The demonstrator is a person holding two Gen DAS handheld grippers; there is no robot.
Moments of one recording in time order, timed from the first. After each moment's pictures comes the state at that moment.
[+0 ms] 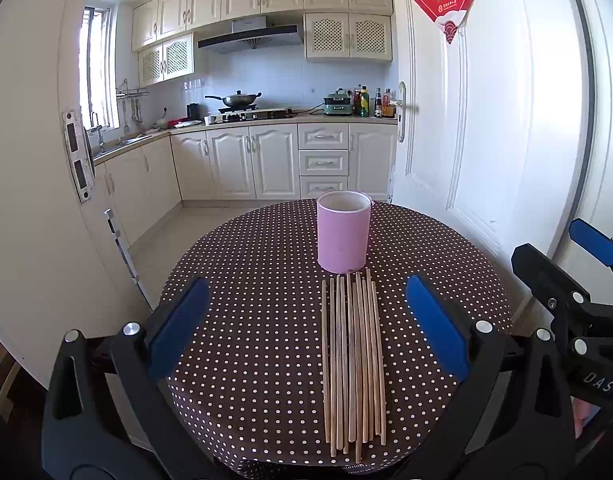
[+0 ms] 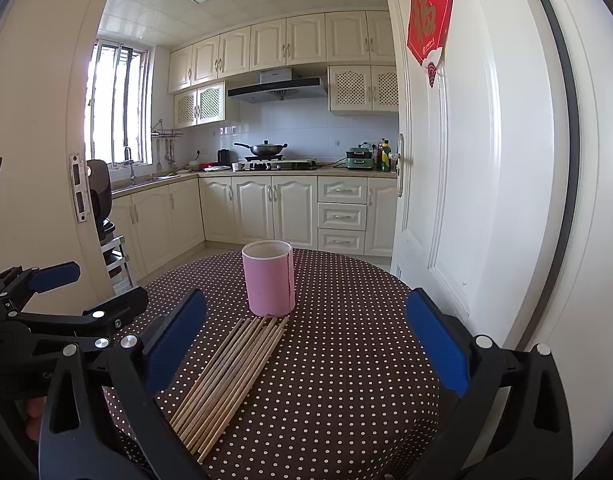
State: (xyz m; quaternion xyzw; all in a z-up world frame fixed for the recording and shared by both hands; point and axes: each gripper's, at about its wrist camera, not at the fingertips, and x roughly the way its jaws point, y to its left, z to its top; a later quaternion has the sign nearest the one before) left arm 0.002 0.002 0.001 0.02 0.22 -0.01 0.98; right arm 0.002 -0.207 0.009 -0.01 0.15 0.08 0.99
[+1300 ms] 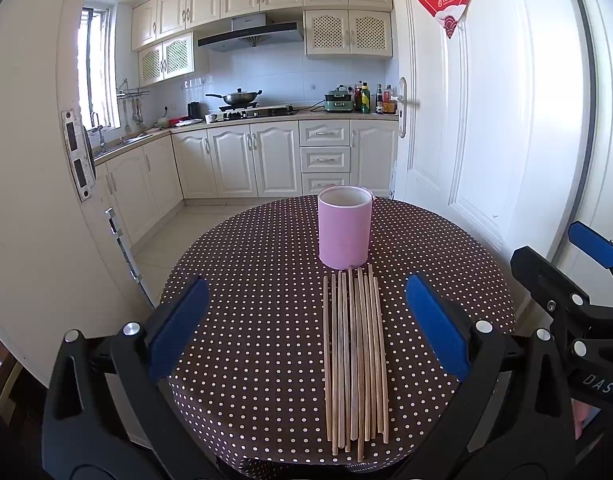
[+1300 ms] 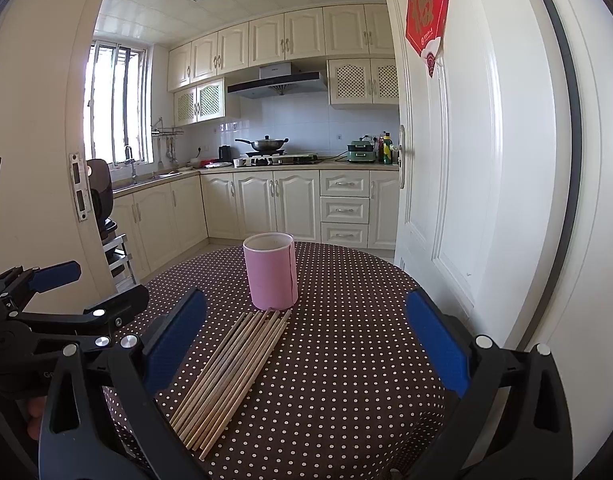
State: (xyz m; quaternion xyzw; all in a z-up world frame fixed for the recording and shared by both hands) left arm 0.000 0.002 0.001 0.03 0.22 -0.01 0.97; right arm 0.003 -0.209 0.008 0.00 0.16 0.09 0.98
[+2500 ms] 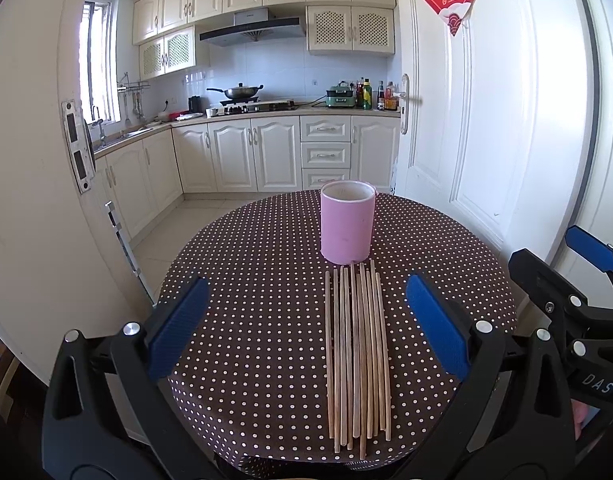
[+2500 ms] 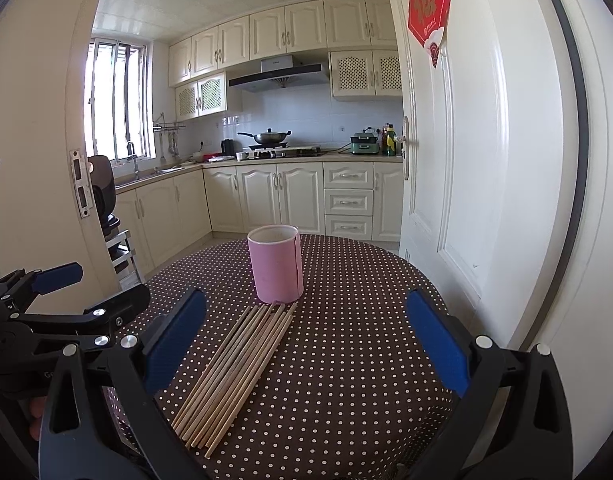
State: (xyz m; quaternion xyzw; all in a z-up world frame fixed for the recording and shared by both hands) left arm 0.006 0.006 -0.003 0.02 0.24 -0.01 0.97; right arm 0.011 -0.207 0.003 0.01 0.18 0.10 0.98
